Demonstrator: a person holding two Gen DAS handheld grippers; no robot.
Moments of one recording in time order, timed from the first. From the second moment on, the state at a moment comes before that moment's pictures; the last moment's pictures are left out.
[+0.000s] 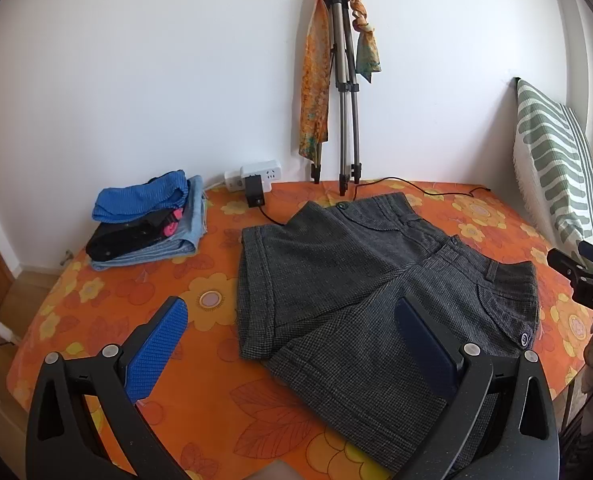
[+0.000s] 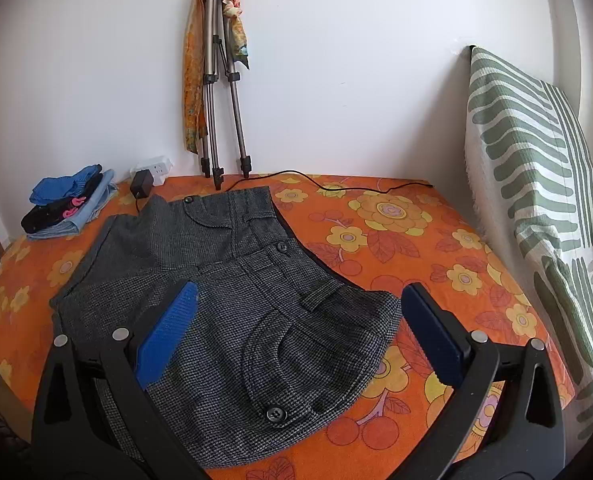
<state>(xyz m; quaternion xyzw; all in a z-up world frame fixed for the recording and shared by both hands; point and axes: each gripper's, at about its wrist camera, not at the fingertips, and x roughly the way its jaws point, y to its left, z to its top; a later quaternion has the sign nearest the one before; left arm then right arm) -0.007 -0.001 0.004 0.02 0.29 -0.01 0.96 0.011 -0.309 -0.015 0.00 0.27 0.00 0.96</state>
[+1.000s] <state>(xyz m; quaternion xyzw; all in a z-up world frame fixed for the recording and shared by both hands) -0.008 -0.001 0.005 0.02 0.29 -0.01 0.96 0.011 -0.308 -0.018 0.00 0.27 0.00 0.96</state>
